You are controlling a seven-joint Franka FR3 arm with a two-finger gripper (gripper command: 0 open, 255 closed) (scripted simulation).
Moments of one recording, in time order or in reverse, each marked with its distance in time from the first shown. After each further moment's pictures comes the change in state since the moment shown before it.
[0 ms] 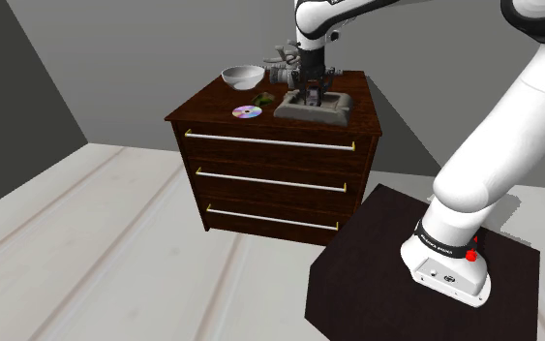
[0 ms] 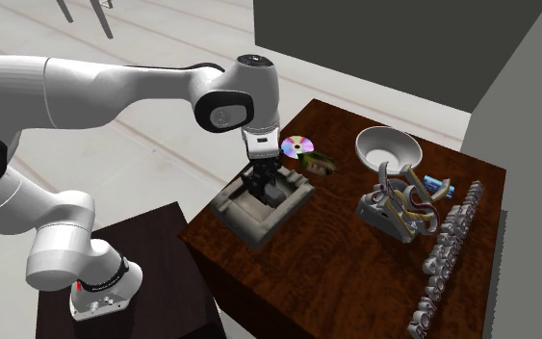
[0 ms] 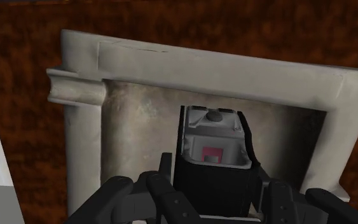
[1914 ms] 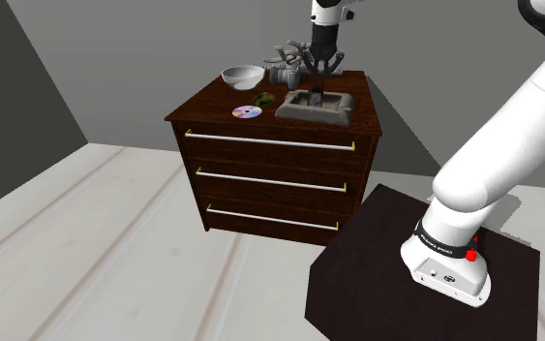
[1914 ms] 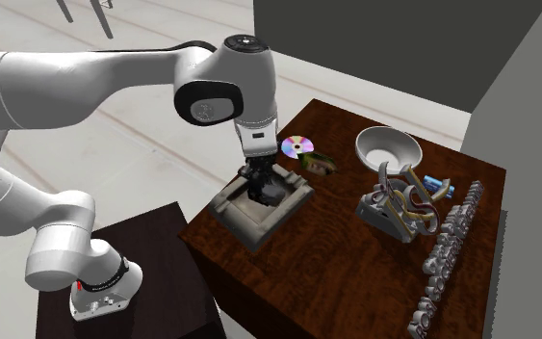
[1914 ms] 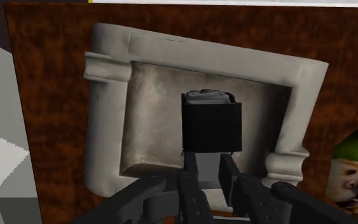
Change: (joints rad) arm -0.016 -0.071 -0.068 0.058 0.113 -0.066 -0.140
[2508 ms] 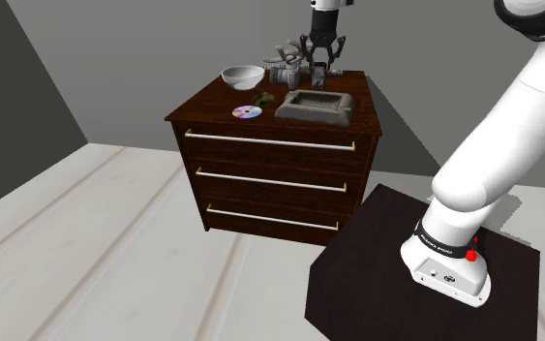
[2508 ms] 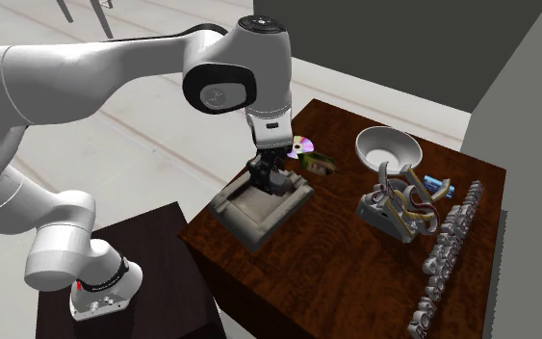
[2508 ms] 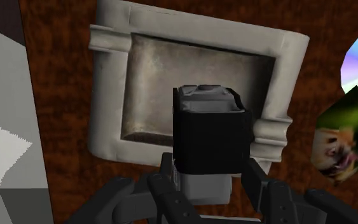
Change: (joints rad) arm -0.013 0.078 -0.019 0.168 -0.001 -0.089 -0.033
